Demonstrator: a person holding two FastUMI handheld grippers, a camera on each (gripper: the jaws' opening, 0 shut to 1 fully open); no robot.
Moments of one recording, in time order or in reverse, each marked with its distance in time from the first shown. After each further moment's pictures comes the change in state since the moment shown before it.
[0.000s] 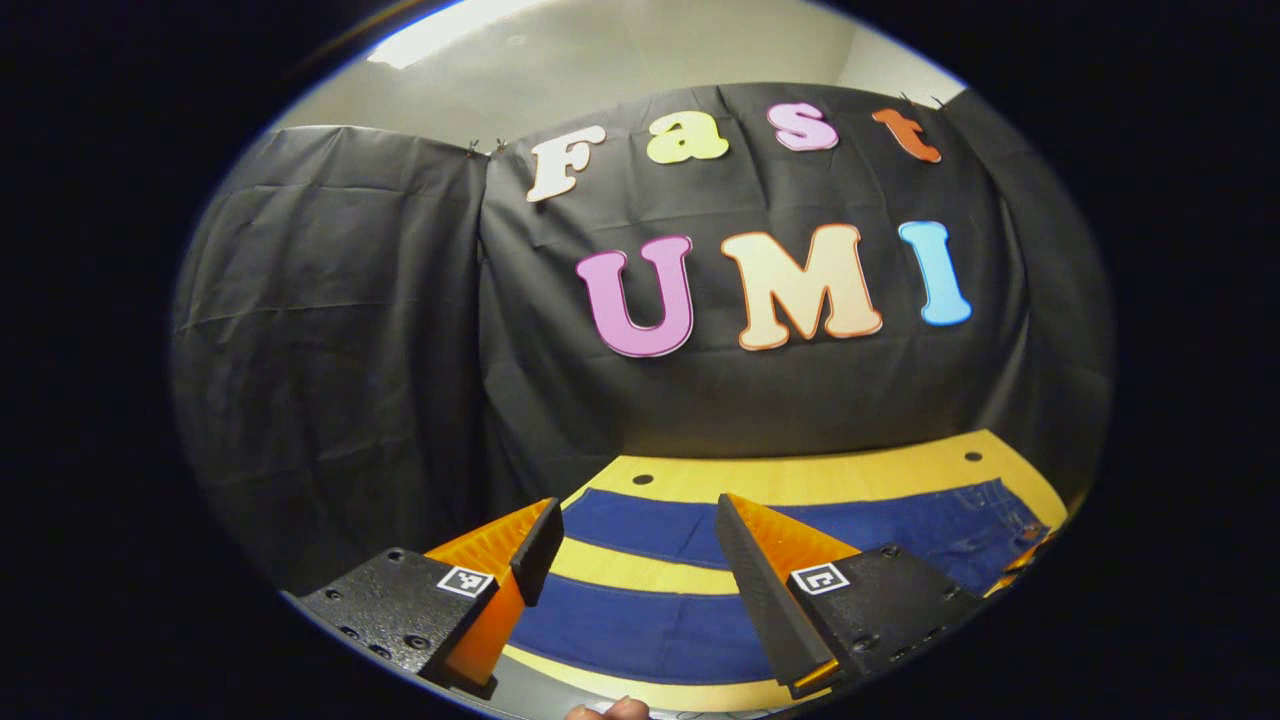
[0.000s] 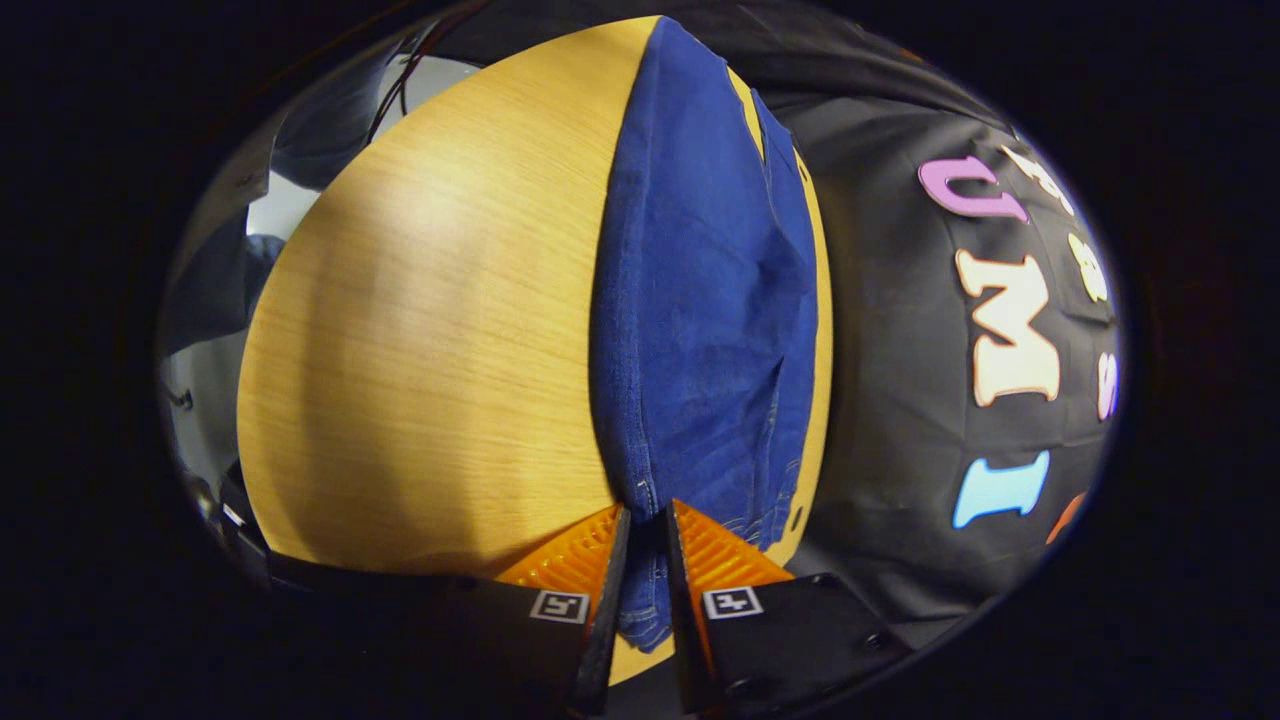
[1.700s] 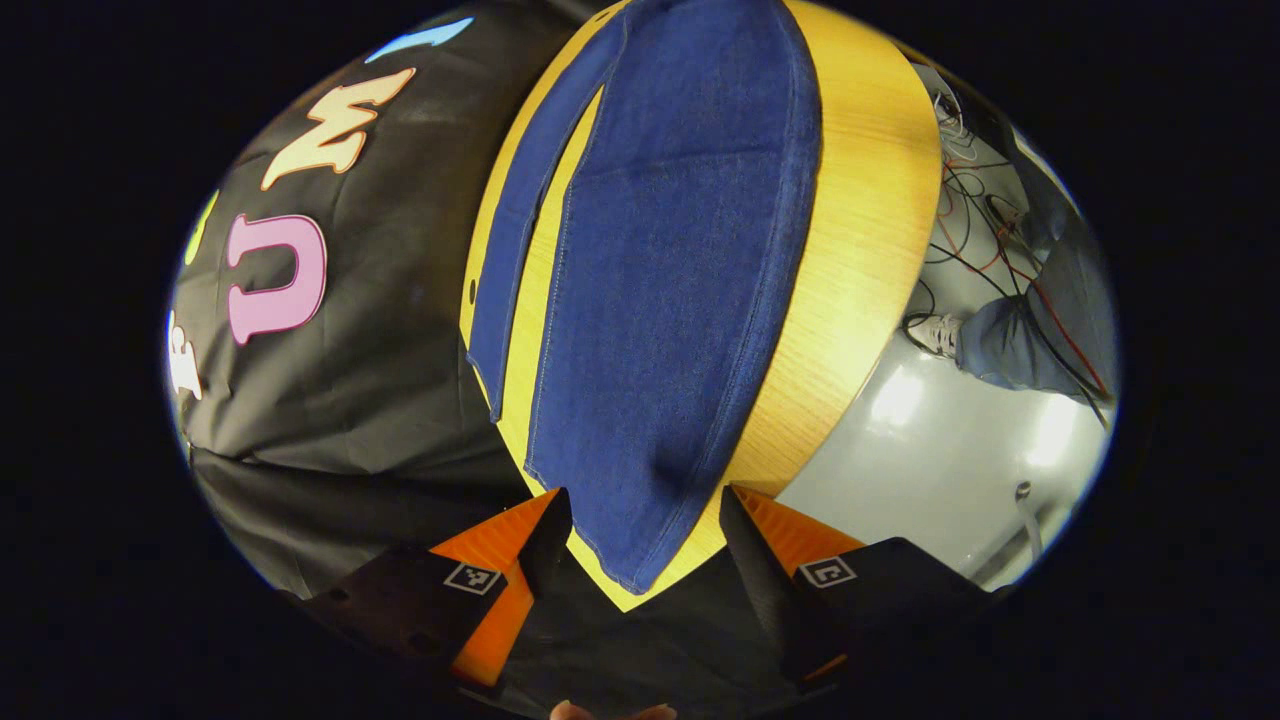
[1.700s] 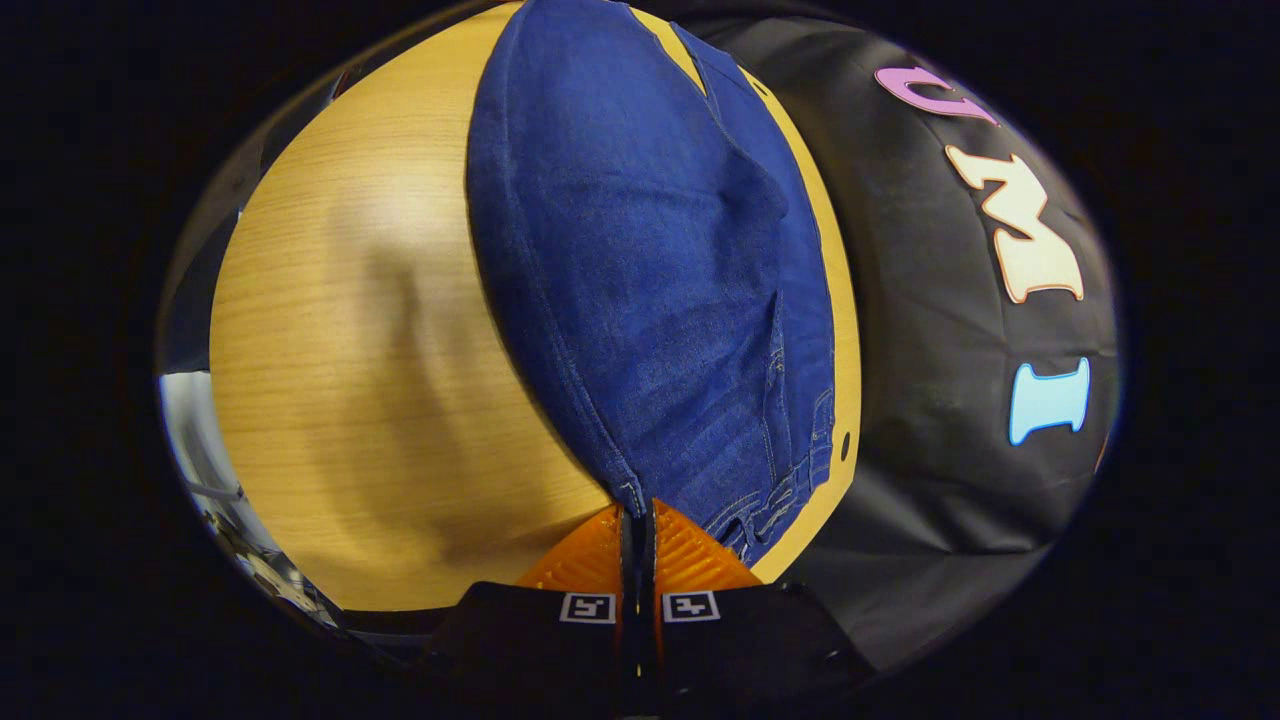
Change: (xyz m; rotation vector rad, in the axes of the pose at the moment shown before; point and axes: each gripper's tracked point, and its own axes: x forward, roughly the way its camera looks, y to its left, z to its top) left arm 0.054 0.155 -0.313 1.345 0.540 -0.453; right arm 0.000 -0.016 0.007 0.197 0.224 0.064
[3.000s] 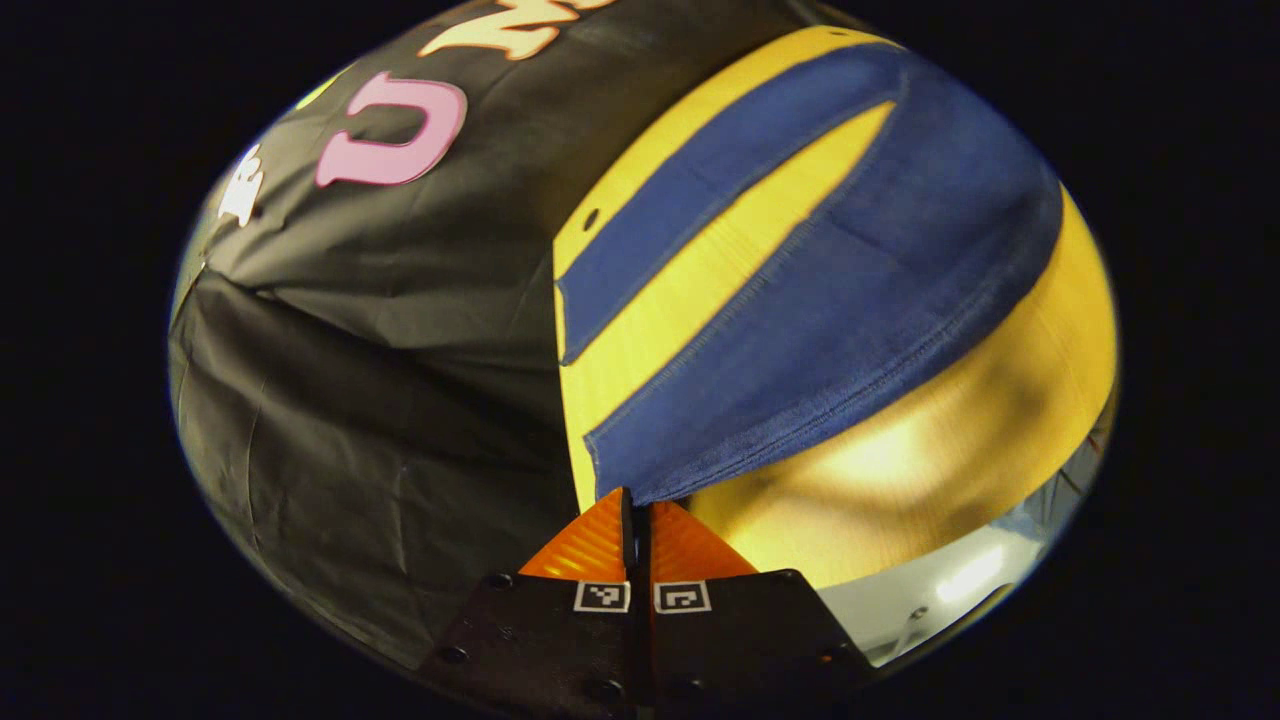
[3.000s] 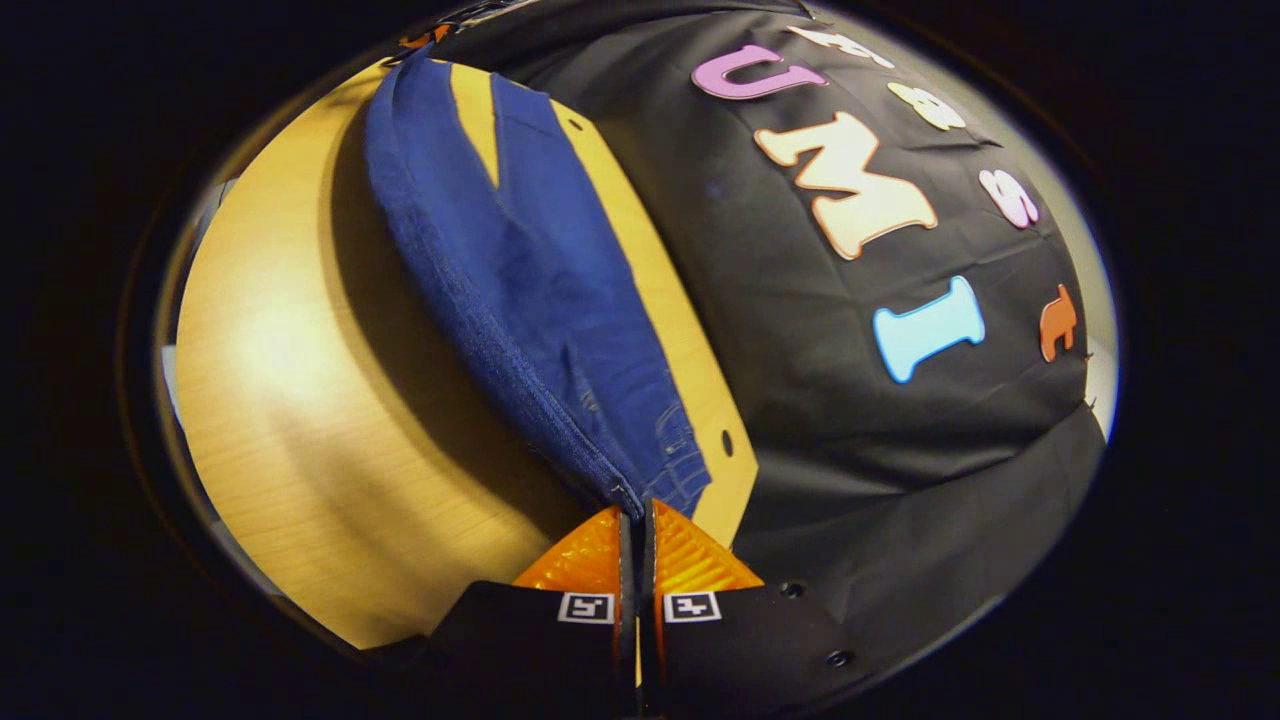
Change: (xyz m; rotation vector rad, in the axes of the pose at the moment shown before) left arm -0.005 0.093 0.024 -0.556 0.110 0.105; right arm -0.052 -0.117 0.027 0.318 -0.124 -0.371
